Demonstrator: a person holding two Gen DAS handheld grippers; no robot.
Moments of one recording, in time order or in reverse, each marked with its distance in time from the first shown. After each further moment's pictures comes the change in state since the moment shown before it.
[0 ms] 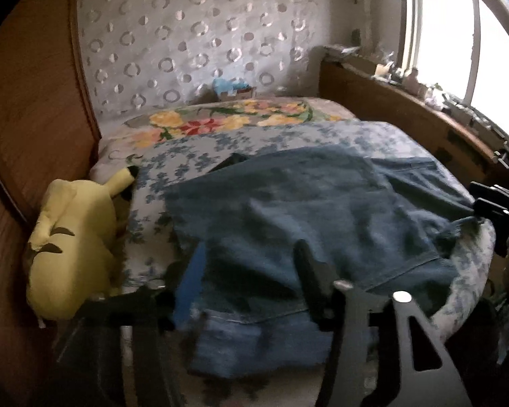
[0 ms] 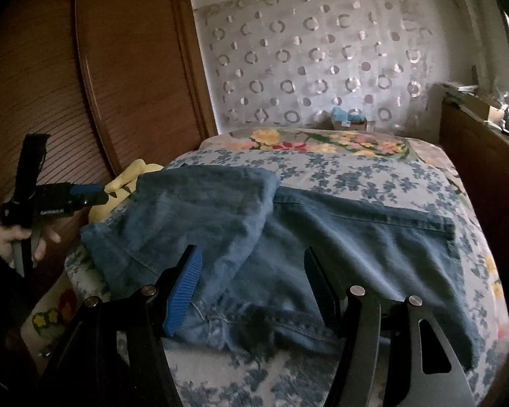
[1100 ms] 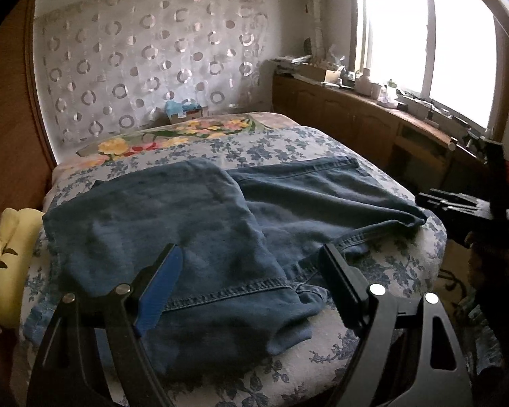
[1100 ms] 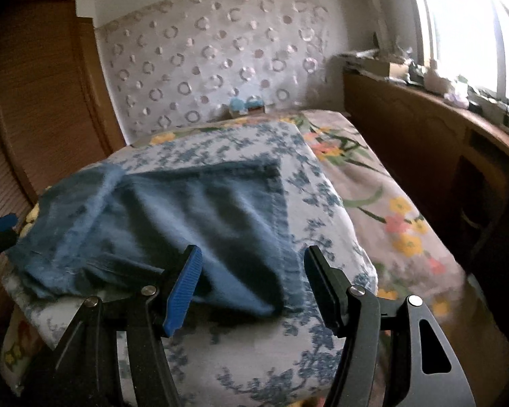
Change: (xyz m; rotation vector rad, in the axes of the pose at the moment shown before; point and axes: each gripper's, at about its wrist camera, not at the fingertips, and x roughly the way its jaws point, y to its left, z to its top) left arm -0.004 -0.167 -0.007 0.088 -0.070 -0.102; right arm -0.017 -0.117 -0.053 0.228 0.024 -0.325
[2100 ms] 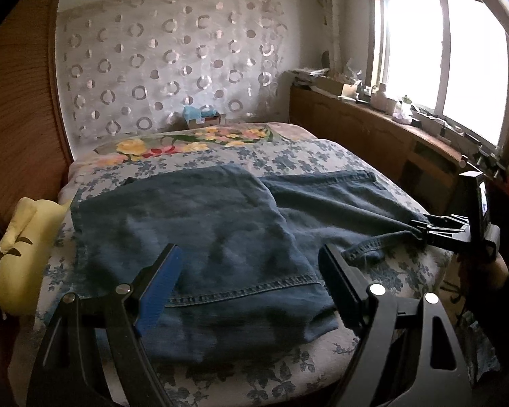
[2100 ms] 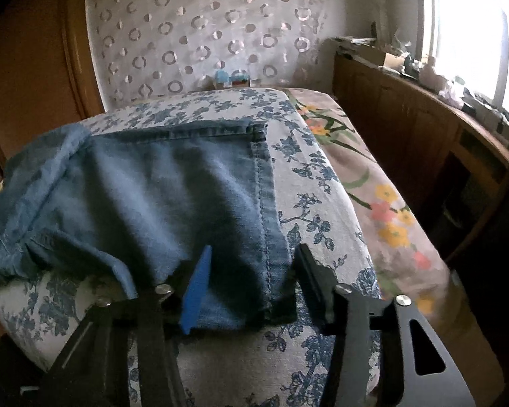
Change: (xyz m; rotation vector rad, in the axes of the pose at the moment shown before) left arm -0.019 0.030 -0.005 -0.059 -0.045 0.050; right arm 0.033 0.001 0.011 -0.081 0.098 -0.104
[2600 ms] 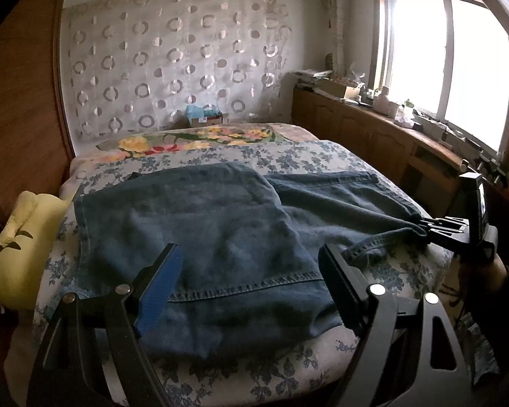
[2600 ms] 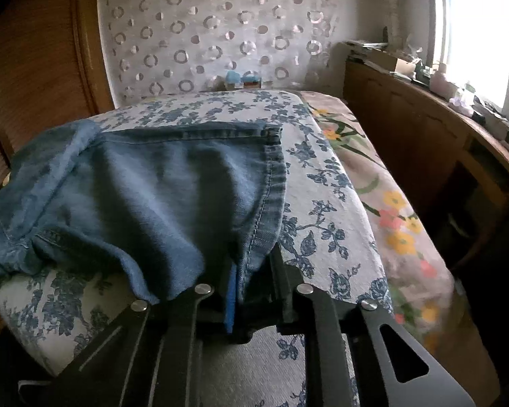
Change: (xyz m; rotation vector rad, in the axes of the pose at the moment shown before) left arm -0.003 0.005 -0.002 -0.018 -0.002 -0.001; right arm 0.004 -0.003 0.002 -0.024 -0.004 0.038
